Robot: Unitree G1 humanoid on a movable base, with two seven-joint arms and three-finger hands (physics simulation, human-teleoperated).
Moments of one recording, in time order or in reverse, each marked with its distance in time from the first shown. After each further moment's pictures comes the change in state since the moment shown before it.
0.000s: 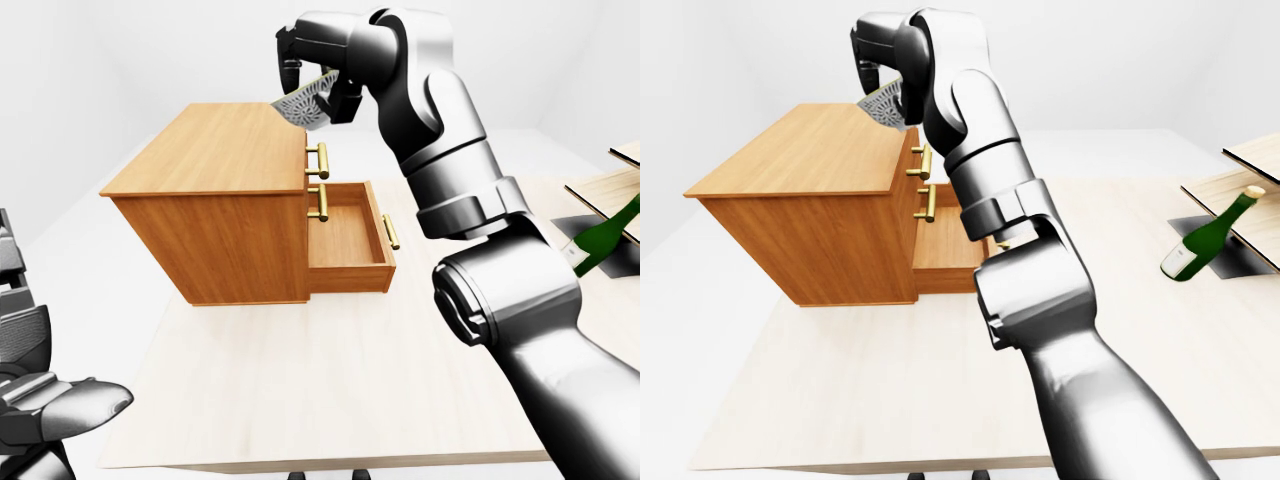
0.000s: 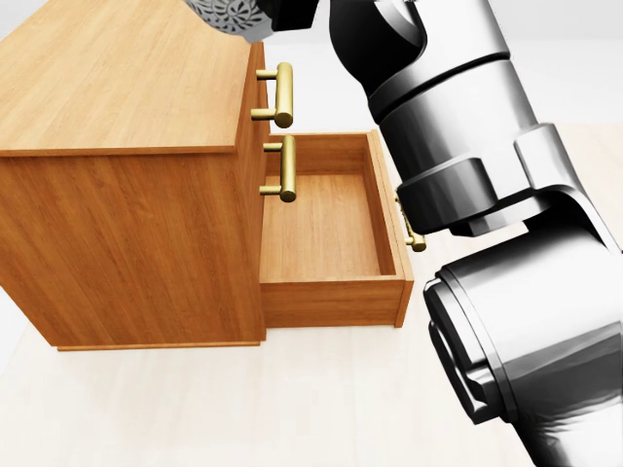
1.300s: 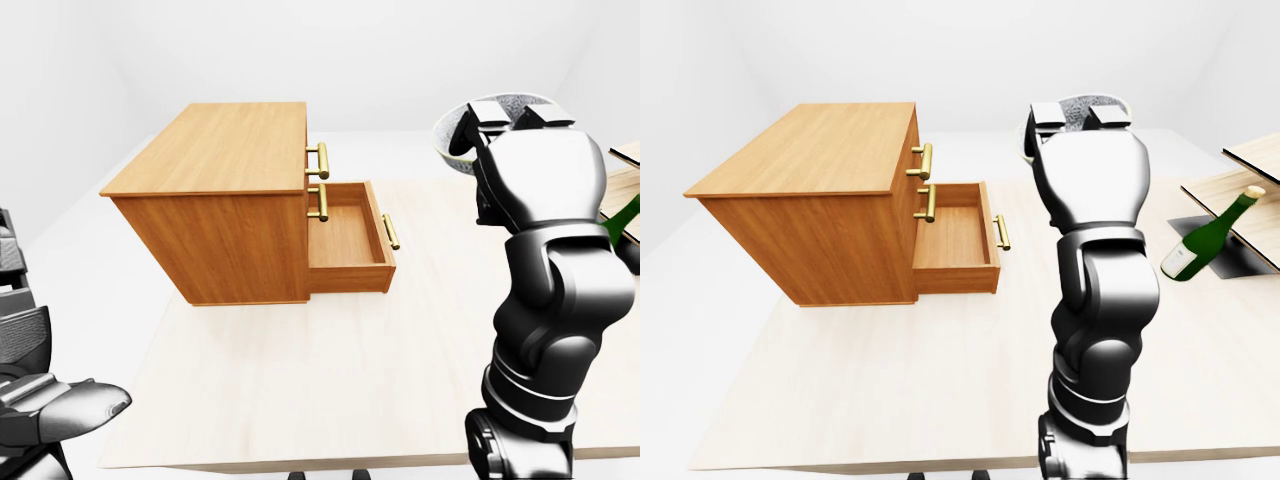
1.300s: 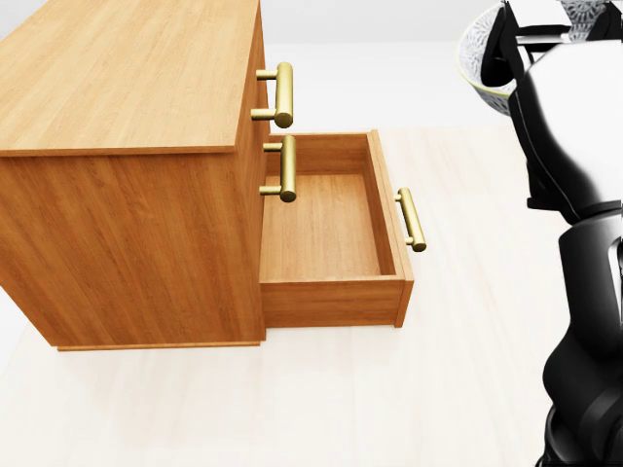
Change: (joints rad) left arm 0.011 0.012 0.004 0.000 -0.017 0.000 0.005; right arm 1.058 -0.056 -0.170 -1.434 -0.490 0.000 0.000
